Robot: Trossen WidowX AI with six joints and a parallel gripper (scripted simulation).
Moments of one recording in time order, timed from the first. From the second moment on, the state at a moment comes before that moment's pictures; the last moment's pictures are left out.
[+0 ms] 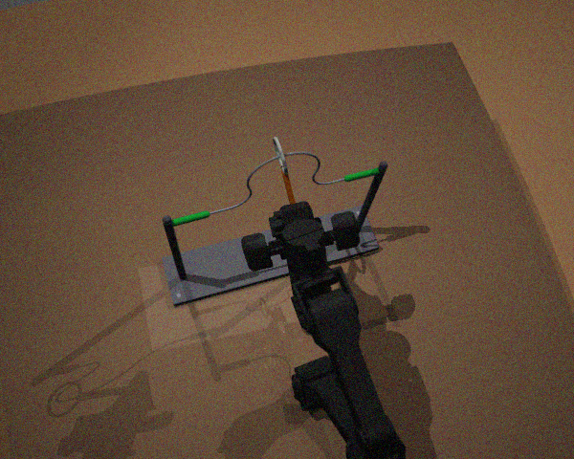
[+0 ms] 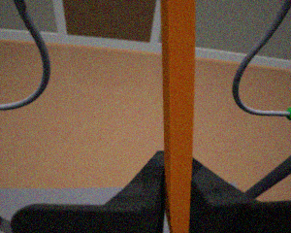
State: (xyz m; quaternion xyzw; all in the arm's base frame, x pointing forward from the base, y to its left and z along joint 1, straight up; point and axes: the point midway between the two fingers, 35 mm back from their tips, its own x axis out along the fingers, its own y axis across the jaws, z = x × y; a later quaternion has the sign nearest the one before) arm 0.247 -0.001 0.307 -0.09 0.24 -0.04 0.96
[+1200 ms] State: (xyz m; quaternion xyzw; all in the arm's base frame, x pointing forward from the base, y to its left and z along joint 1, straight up) arm 0.250 -0.028 0.317 -0.36 0.20 -0.11 0.90
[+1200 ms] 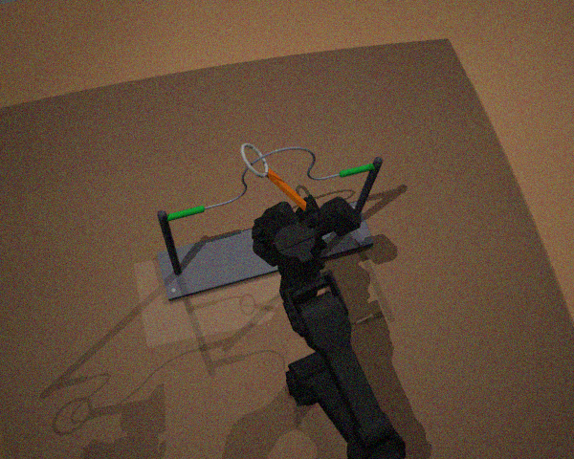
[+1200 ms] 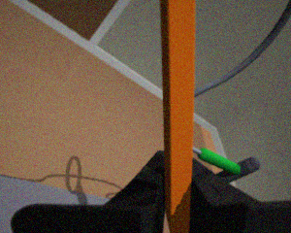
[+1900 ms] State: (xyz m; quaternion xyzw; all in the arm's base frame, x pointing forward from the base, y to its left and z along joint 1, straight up) arm 0.251 -0.039 0.331 -0.51 0.17 -0.15 0.83
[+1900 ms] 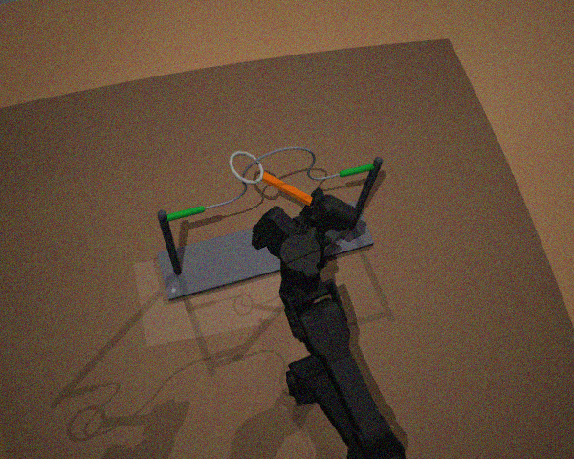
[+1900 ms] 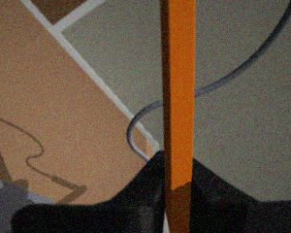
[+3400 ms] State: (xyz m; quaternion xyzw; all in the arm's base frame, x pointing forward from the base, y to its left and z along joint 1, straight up) arm 0.250 -0.049 0.358 -0.74 0.09 -0.21 0.63
